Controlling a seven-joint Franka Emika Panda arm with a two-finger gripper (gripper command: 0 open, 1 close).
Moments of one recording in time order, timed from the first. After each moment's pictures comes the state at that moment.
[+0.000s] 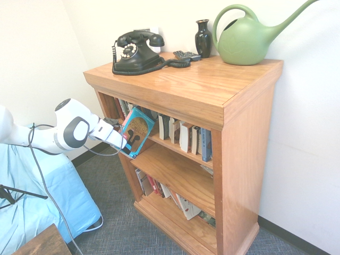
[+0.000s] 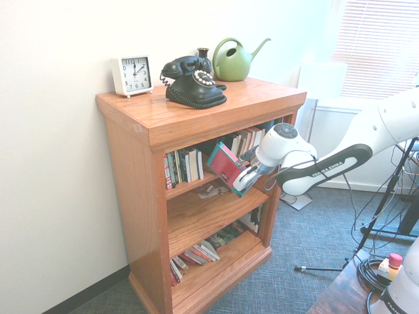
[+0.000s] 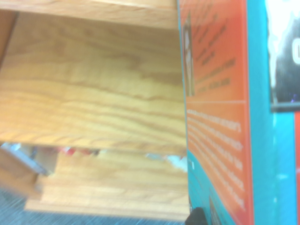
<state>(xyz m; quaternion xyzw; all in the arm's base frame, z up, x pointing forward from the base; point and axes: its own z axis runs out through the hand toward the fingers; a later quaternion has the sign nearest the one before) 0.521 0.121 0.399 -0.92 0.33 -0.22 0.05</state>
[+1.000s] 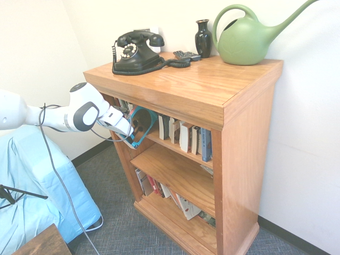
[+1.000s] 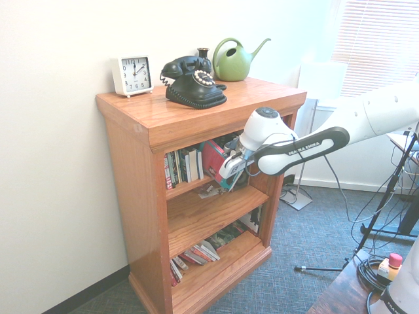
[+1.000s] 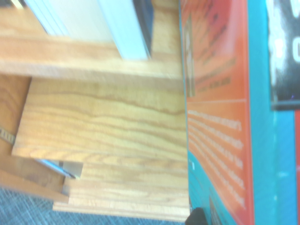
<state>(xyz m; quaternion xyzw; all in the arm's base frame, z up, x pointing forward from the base) 0.579 0.140 0.422 -0.92 0.33 -0.19 0.06</state>
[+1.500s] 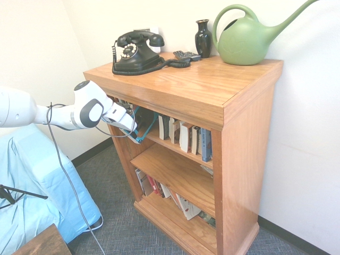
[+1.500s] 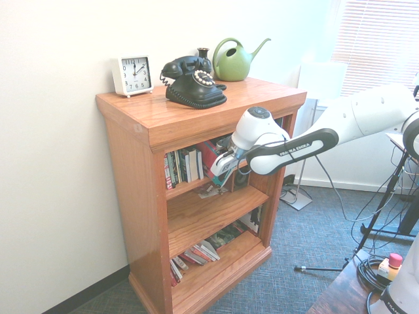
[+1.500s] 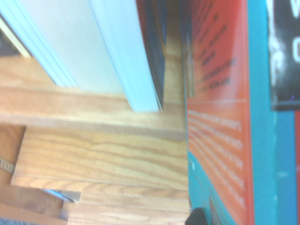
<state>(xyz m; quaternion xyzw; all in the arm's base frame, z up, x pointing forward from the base) 0.603 0.150 0.426 -0.92 0.33 -0.21 0.07</state>
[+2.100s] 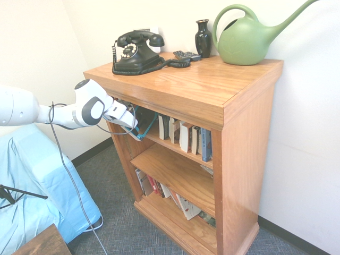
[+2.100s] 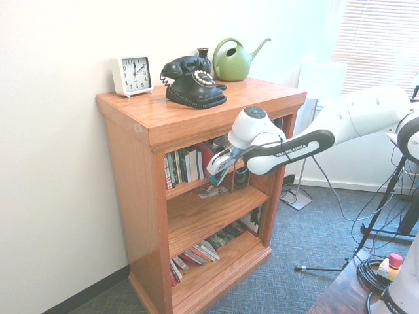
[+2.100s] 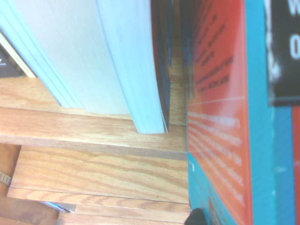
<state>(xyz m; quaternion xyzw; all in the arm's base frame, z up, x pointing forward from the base) 0.611 0.157 0.427 -0.92 0.33 -0.22 0.06</state>
